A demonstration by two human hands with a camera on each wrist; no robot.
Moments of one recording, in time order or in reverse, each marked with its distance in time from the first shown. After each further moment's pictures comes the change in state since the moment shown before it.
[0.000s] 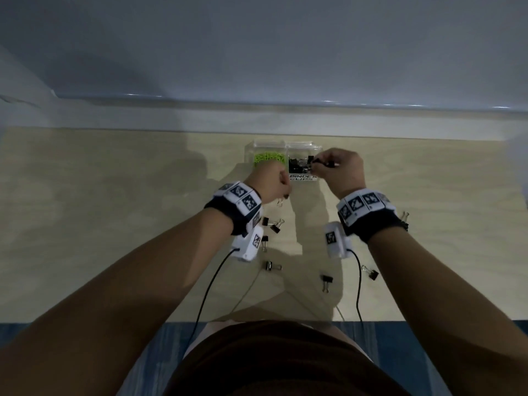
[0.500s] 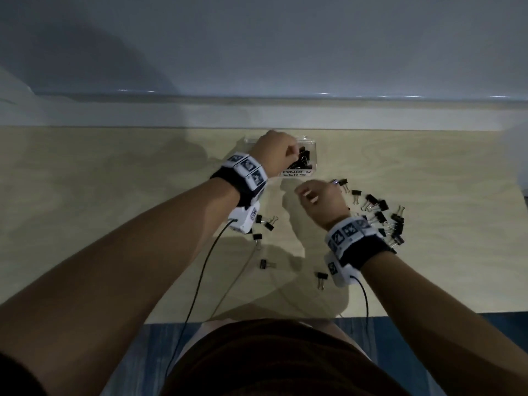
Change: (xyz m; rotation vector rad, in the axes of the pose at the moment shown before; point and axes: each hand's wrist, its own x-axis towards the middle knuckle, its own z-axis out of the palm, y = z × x) left_hand 0.046 0.022 -0.011 0.215 0.067 0.193; right_hand -0.047 0.033 0.017 -0.222 -0.203 -0.138
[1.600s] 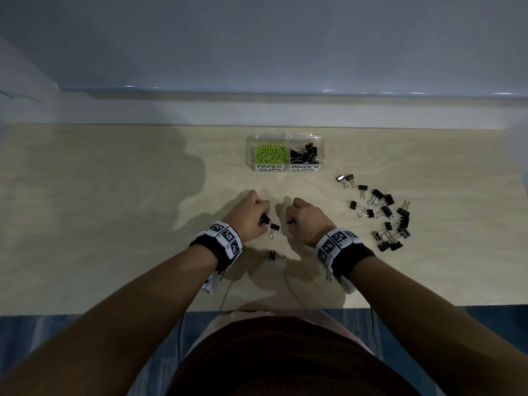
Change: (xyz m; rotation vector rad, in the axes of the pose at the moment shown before) left_hand -0.126 -0.067 0.067 0.152 -0.204 -0.097; right_hand -0.037 -0.023 0.036 -0.500 -0.456 -0.109
